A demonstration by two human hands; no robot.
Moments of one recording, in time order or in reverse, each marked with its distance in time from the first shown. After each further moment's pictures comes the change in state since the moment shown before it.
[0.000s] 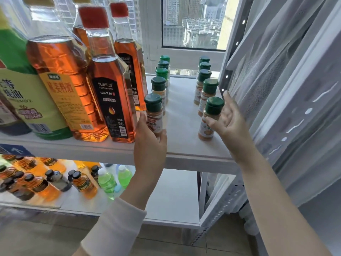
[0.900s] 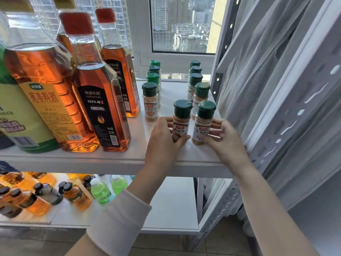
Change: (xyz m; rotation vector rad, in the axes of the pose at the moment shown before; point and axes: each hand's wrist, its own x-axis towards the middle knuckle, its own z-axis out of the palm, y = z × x) left_hand 0.011 0.024 0.024 0.040 -0.270 0.112; right_hand -0.008 0.021 -0.003 -0.174 0.103 0.012
